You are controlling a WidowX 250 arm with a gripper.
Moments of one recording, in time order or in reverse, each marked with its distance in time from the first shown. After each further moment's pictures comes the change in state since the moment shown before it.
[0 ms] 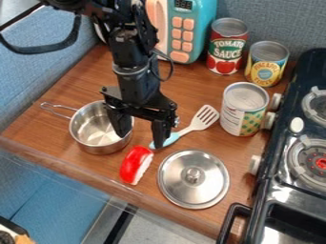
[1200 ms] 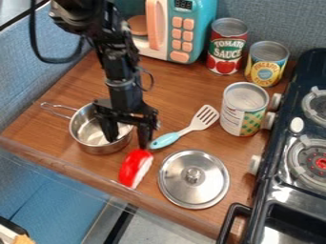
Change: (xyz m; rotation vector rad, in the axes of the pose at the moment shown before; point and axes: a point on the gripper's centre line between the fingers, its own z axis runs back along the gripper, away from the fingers) arm 0.024 0.047 -0.057 0.006 0.098 0.094
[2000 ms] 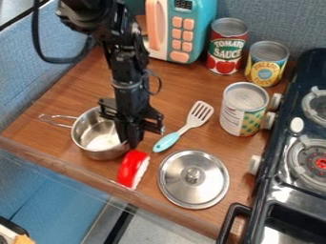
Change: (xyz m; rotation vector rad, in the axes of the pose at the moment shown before) arm -0.007 -0.010 0.014 0.028 -0.006 -0.079
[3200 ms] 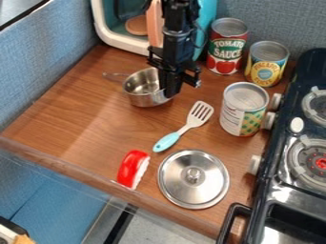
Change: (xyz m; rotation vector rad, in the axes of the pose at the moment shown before) arm 0.106 -0.015 0.014 0.067 0.012 -0.264
